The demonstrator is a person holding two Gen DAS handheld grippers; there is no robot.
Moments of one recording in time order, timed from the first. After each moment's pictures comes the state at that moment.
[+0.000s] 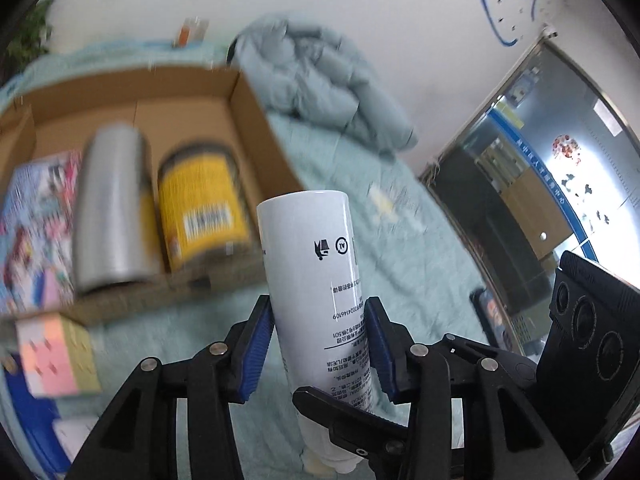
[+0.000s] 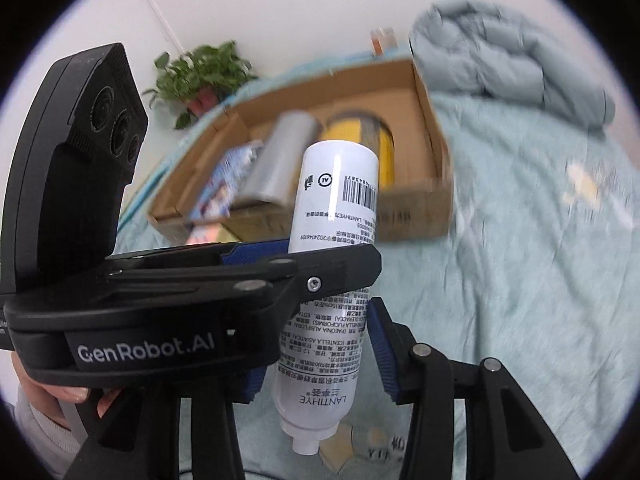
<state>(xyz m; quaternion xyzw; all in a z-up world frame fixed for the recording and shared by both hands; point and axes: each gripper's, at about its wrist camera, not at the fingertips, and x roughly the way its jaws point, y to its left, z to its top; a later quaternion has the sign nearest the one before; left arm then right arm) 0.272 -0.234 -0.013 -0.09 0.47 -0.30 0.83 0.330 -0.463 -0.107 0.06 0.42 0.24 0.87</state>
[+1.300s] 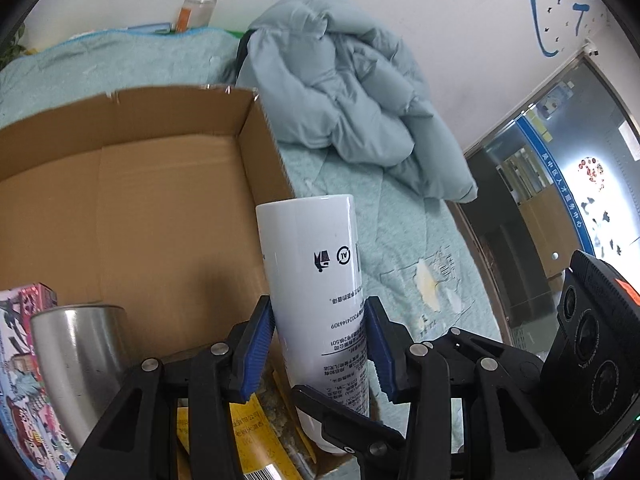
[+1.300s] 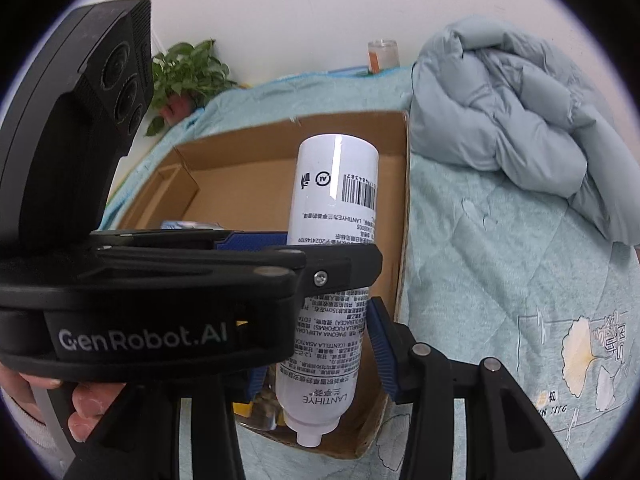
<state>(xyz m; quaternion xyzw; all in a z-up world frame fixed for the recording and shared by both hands) 0.489 -0.286 -0.041 -0.11 0.54 -0.27 0.79 0.507 -0.470 -0.109 0.01 0.48 0.23 0.85</state>
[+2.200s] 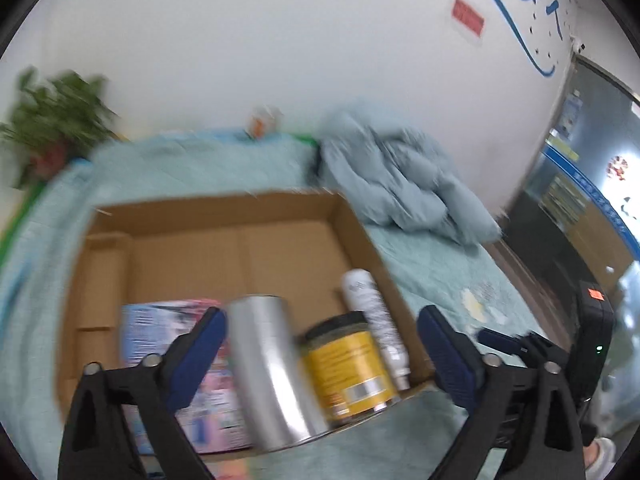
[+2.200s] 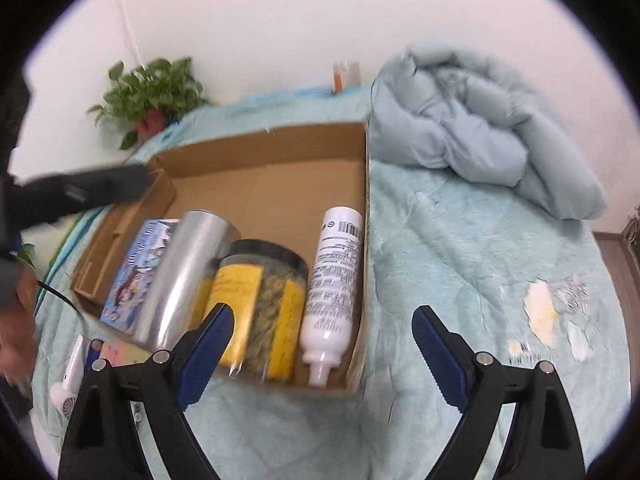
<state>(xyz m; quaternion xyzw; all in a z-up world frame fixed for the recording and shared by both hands) 0.352 -0.156 0.062 -0.03 0.37 -0.15 0.92 0.417 -0.486 -0.090 0.01 0.40 0.16 0.90</state>
